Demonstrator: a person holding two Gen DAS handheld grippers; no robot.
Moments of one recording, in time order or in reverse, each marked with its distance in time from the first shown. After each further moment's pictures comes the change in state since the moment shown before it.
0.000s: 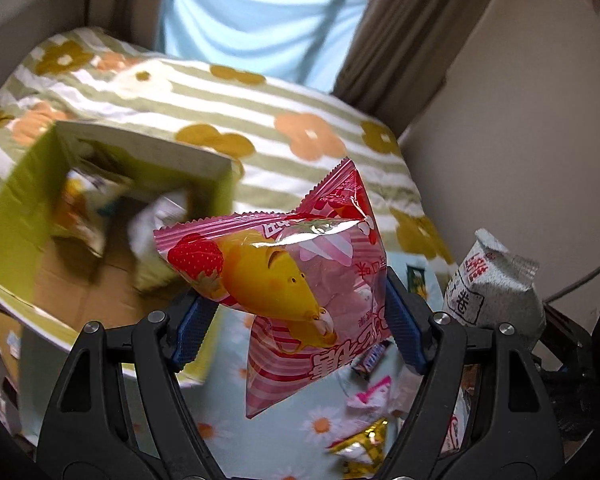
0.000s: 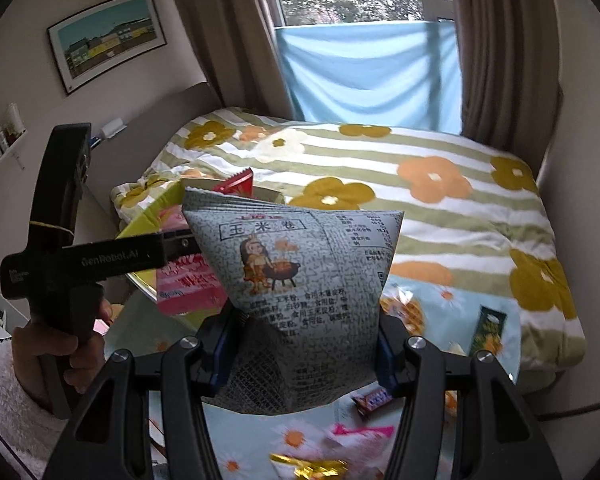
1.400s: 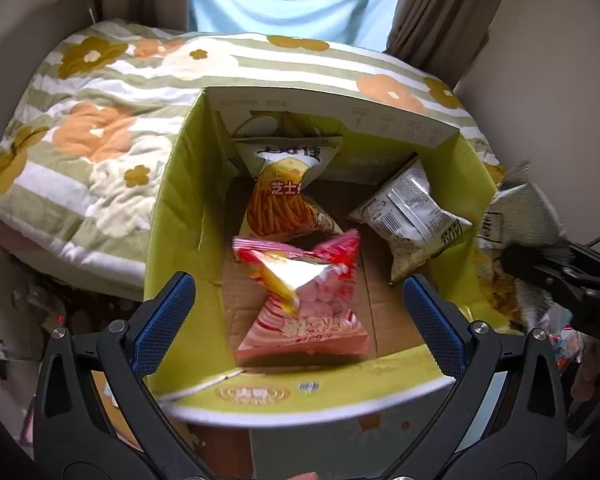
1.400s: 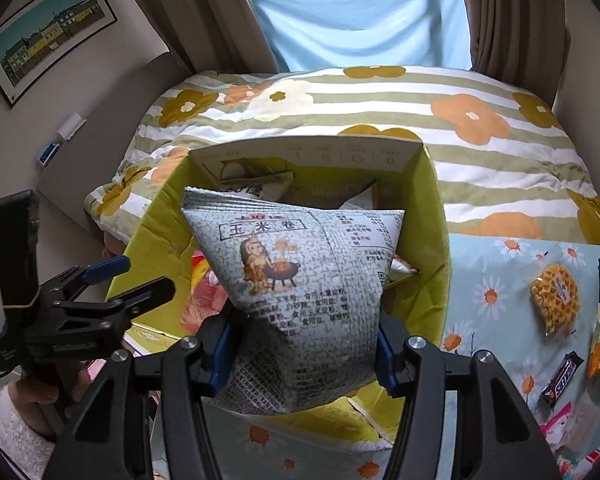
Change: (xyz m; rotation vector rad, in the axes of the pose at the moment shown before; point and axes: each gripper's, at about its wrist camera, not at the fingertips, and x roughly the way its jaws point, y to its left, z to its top) left arm 0.008 0.251 0.026 0.151 0.156 0.118; right arm 0.194 0.158 0.037 0.211 0.171 -0.066
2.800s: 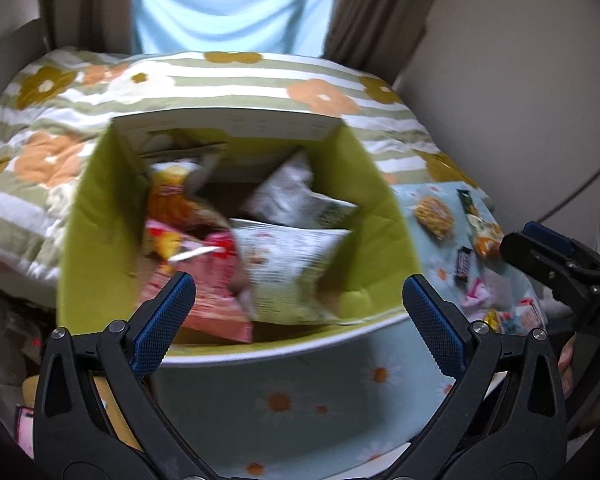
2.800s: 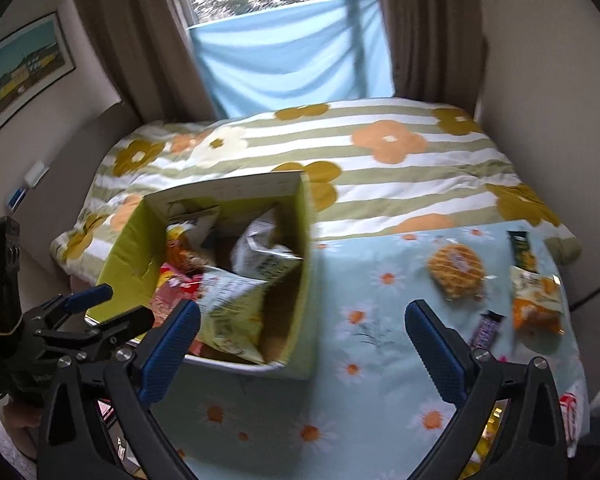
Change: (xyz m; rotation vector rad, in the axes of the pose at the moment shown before) left arm -0.042 -0.105 -0.026 0.112 -0.031 -0.145; right arm -0.110 -0.047 -0.050 0.128 -0.176 -0.204
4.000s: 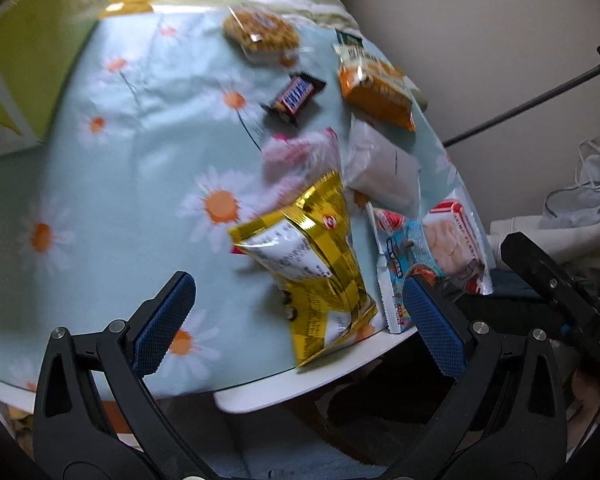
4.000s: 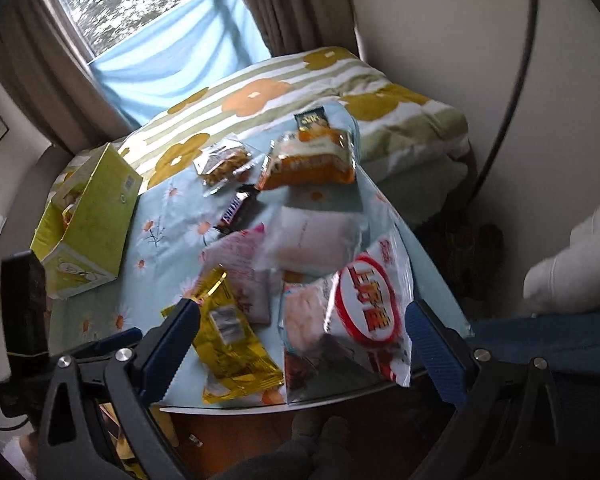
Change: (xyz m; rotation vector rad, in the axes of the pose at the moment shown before) left arm 0.139 -0.272 -0.157 -0.083 0.294 -0.178; right arm -0.068 -0.282 -0.162 0.277 0.080 -0.083
